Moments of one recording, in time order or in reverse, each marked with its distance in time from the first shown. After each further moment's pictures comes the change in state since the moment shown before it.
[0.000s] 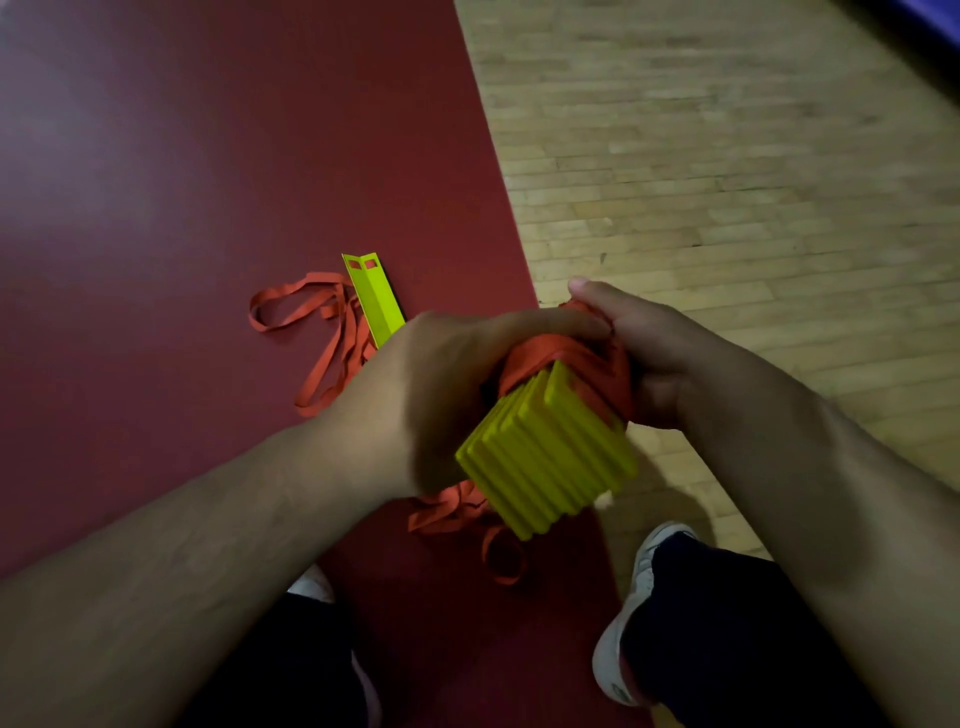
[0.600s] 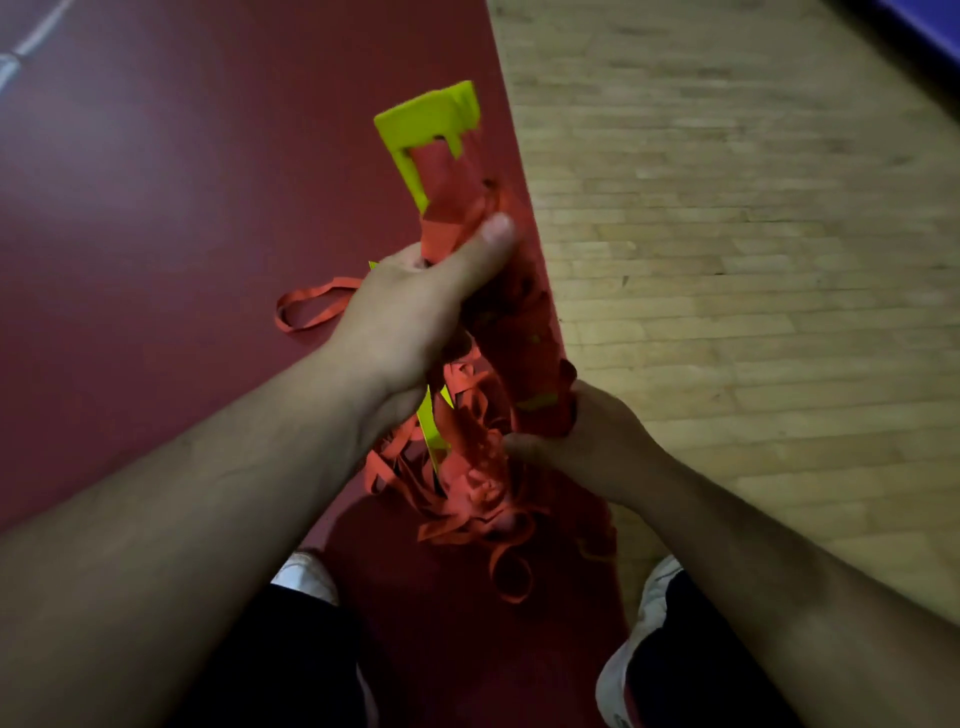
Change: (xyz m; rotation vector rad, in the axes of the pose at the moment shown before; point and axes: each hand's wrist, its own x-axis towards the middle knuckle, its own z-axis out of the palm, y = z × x) left_hand 0.026 -0.016 -0.021 -0.925 0.471 -0.770; right_hand 0.028 0.071 0.007 -0.959 0.092 -0.517
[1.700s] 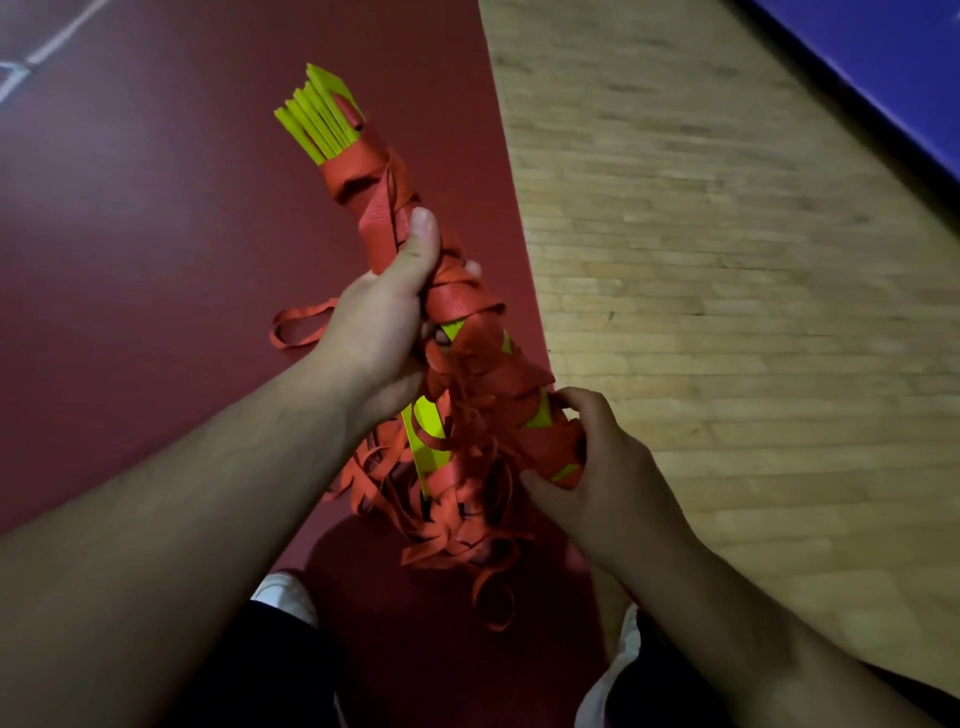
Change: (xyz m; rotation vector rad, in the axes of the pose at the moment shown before) left_hand 0.021 -0.004 -0.025 -0.410 0.019 -0.100; right_hand -0.052 -0.037 -0.008 -0.092 0.148 -0.101
